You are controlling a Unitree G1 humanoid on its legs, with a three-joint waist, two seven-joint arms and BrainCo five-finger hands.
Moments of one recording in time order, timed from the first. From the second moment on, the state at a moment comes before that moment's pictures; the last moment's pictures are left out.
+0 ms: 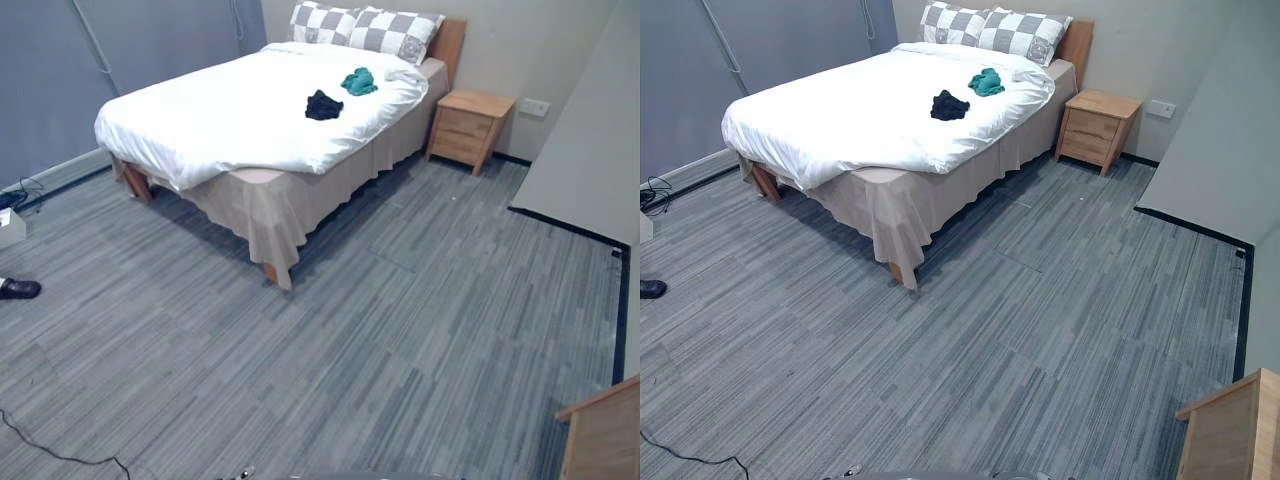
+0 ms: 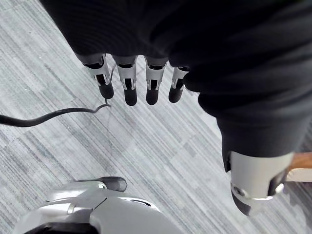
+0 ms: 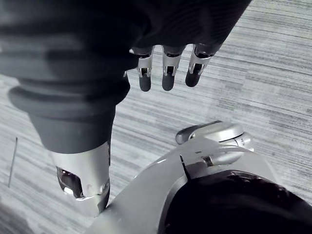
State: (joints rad) left arm 0.16 0.10 0.08 1.07 -0.11 0.12 0.14; right arm 0.17 -0.12 -0.22 1.08 0.15 0.09 0.05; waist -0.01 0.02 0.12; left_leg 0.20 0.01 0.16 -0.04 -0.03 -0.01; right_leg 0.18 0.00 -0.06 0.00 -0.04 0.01
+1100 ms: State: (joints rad) left arm 0.15 0.11 0.09 1.08 -0.12 0.10 0.13; right arm 0.14 -0.10 -0.23 1.08 0.10 0.11 0.07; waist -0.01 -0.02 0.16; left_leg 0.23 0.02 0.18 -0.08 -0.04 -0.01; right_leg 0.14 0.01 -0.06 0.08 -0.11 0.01
